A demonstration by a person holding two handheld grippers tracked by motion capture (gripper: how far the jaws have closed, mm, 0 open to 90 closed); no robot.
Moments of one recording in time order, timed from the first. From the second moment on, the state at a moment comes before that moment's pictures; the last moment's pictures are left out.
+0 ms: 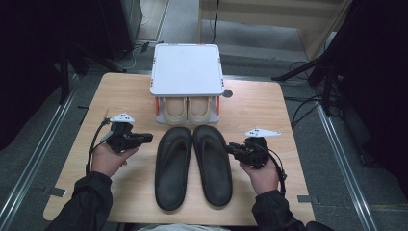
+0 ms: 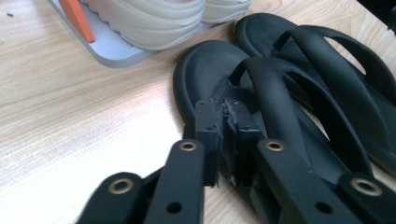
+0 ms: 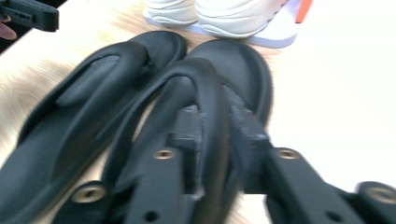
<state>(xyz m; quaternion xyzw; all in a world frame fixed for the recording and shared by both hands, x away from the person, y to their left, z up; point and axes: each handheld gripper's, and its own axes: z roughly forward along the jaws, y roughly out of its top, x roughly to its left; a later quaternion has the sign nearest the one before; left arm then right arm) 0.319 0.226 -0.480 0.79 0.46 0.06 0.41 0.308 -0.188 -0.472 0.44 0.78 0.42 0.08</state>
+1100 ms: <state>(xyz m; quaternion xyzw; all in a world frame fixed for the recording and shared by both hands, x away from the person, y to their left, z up) 0.322 0.199 -0.516 0.84 0.41 0.04 0.35 0.344 -0.182 -0.515 0.46 0.81 0.37 0.06</state>
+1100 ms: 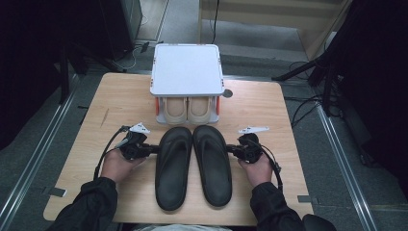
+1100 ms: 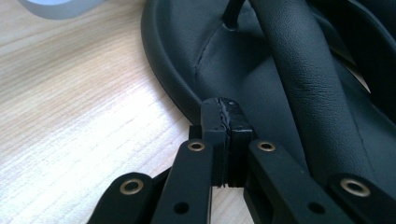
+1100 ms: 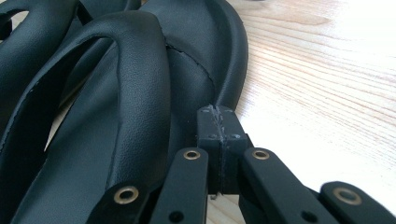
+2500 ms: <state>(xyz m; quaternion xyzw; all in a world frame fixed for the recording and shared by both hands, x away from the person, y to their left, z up) 0.306 0.211 -0.487 0.81 0.42 0.05 0.40 0.315 -0.173 -0.473 0.44 0.77 0.46 0.07</state>
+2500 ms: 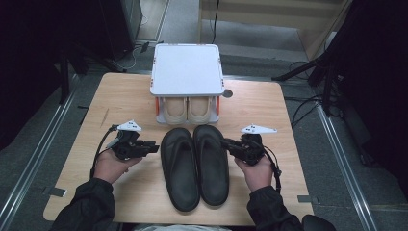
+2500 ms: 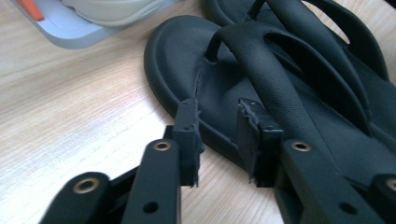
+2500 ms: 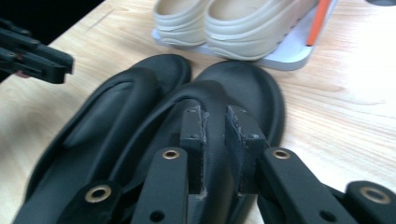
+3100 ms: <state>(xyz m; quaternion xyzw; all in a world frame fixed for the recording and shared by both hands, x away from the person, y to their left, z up) 0.311 0.214 -0.486 0.81 0.42 0.05 0.40 0.297 -0.143 -0.478 0.42 0.78 0.46 0.06</state>
